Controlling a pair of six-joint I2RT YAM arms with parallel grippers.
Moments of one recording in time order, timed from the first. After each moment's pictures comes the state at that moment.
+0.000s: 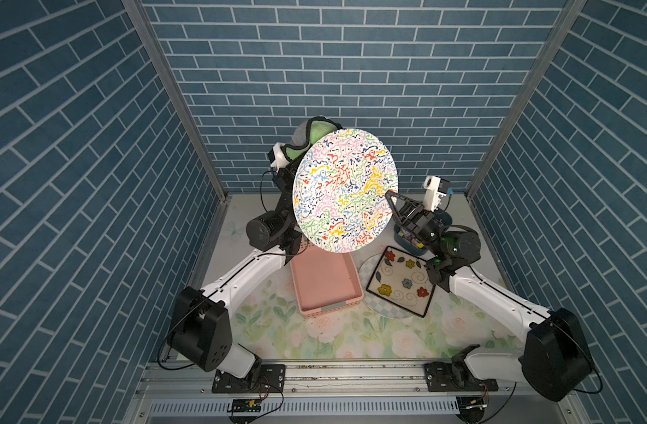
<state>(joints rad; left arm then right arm) -0.51 1.51 1.24 1.46 0.27 -1.94 0.58 1.31 0.86 1.20 -0.52 1.29</state>
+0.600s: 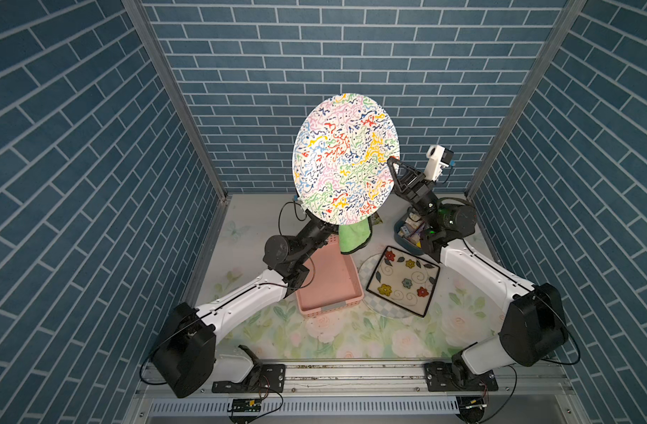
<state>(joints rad) -0.69 1.30 0.87 1.12 0.27 -1.60 0.45 1.50 1.17 1.19 -0.50 1.36</state>
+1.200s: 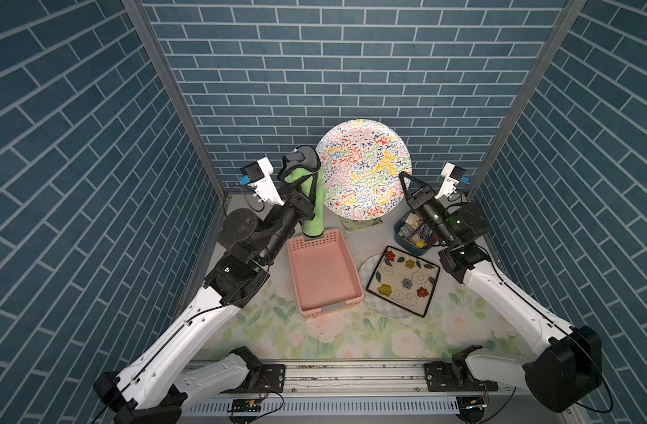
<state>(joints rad) -0.68 1.09 1.31 0.06 -0.17 -0.58 0.50 1.24 1.03 0.56 -0.22 0.96</state>
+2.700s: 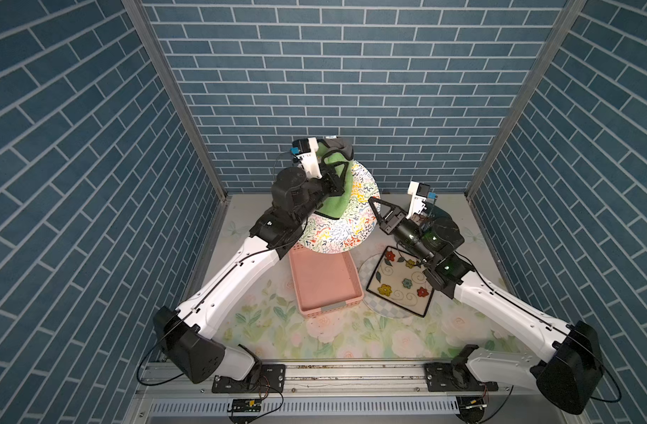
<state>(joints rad) -0.64 1.47 1.54 0.03 0.07 -0.61 0.73 1.22 0.96 0.50 -0.16 0.89</state>
